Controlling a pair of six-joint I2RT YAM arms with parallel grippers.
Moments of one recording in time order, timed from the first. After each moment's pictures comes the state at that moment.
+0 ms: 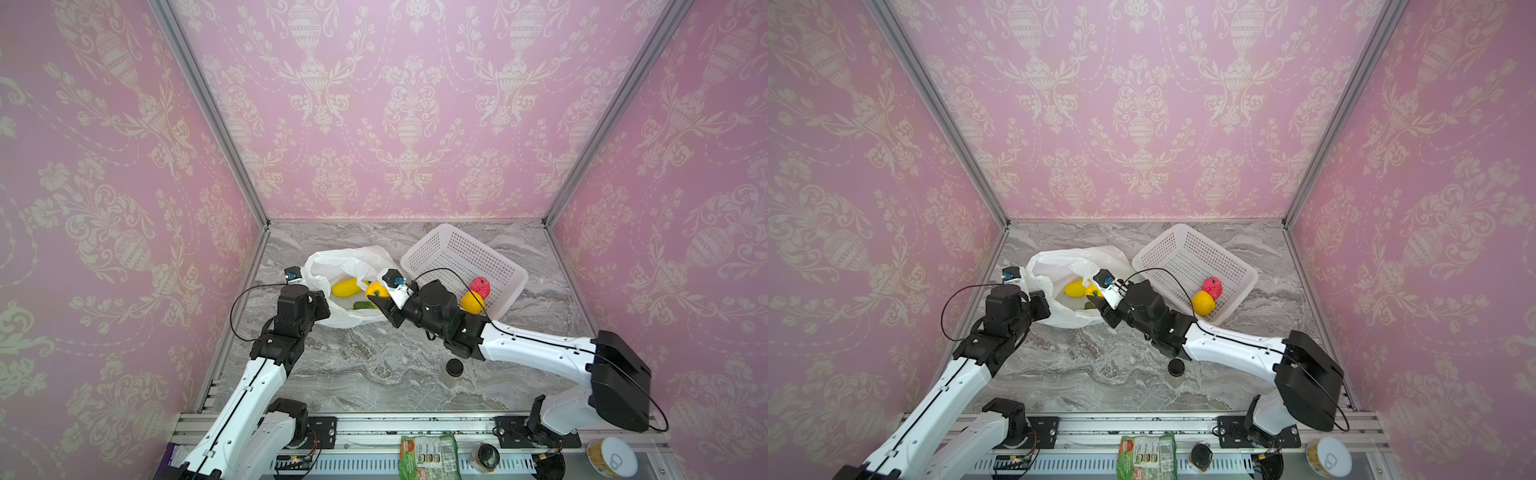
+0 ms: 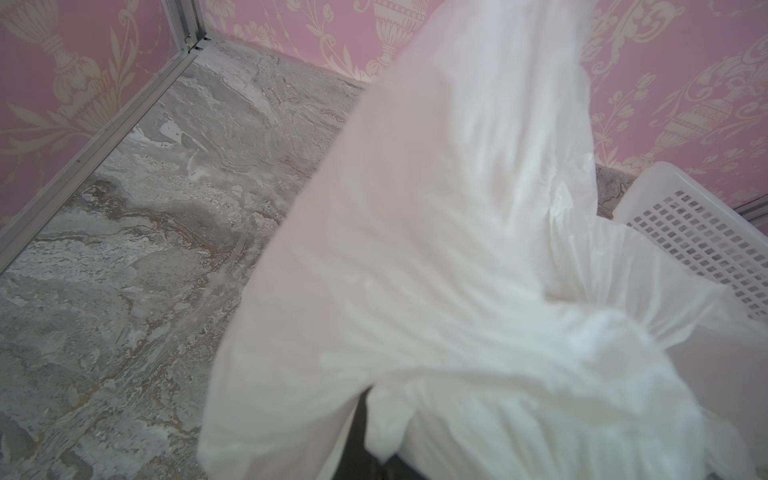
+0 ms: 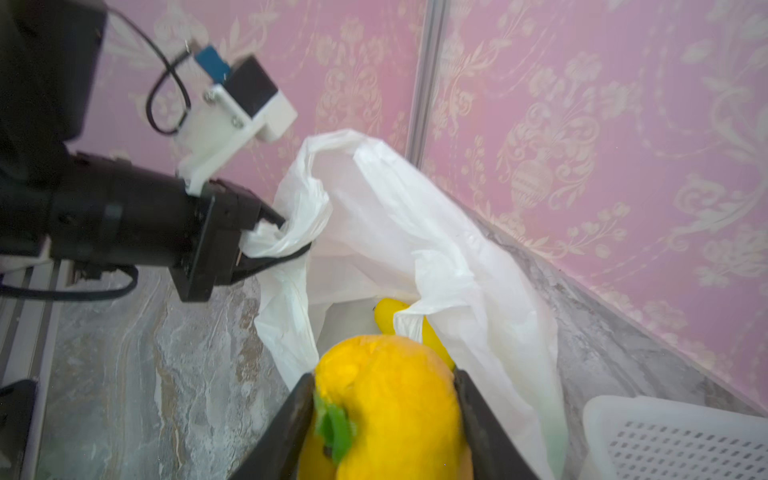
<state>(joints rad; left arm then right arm) -0.18 0.84 0.60 -0.29 -0.12 -0.40 0.97 1.42 0.94 0.35 0.14 -0.07</state>
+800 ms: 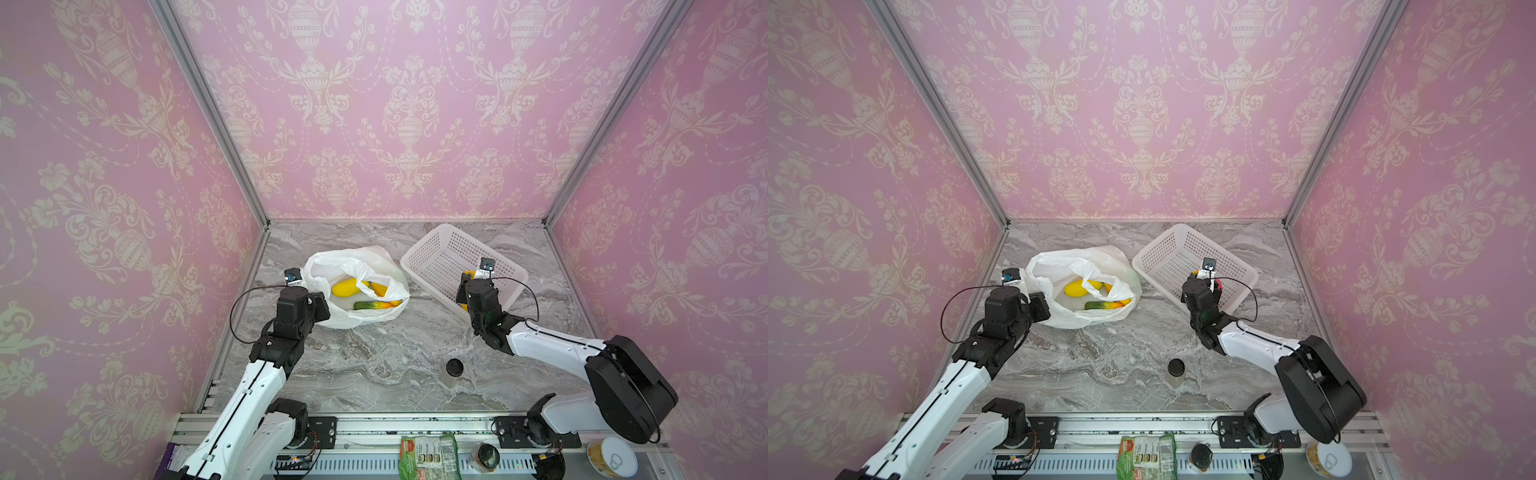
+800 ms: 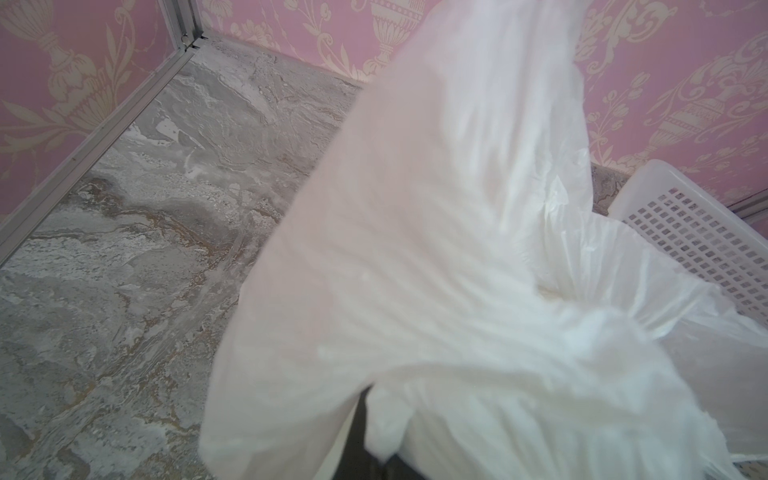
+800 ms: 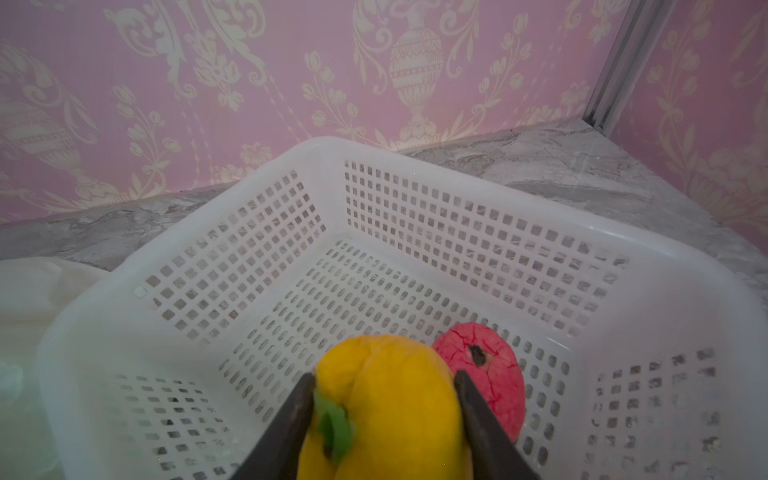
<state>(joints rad) -0.18 0.82 0.58 -0.29 -0.11 -0.40 0.54 1.45 0.65 0.32 0.64 0.42</state>
